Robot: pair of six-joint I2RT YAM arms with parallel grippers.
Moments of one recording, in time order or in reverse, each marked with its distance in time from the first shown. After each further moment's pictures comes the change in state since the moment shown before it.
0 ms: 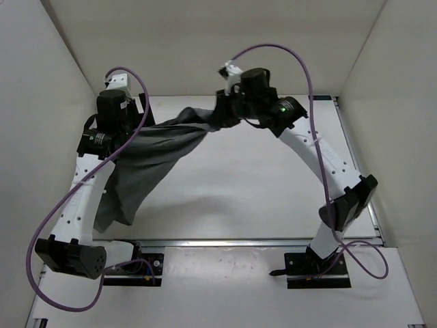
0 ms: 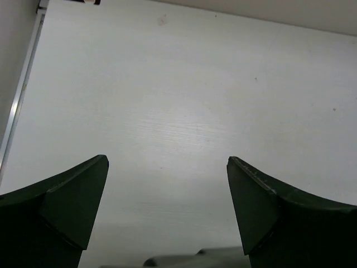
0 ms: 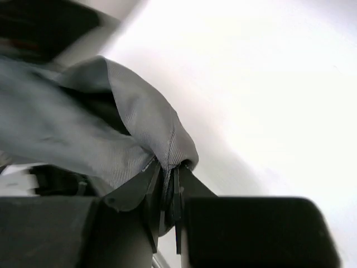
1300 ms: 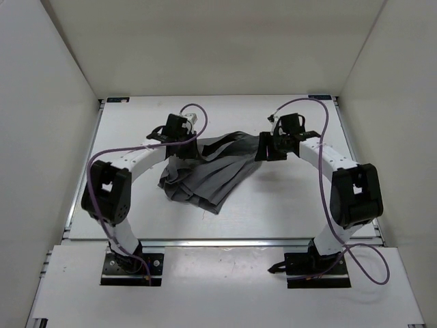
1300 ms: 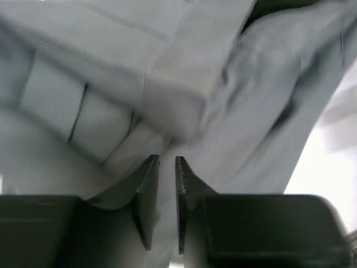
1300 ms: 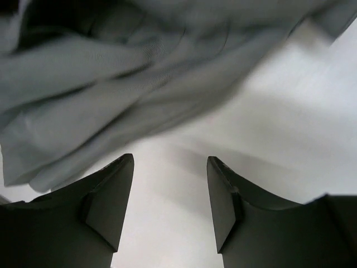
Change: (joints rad) left arm -0.232 0.429 -0.256 0.325 0.348 -0.093; right arm -0.465 -0.139 -0.973 0.321 -0.045 -0.055
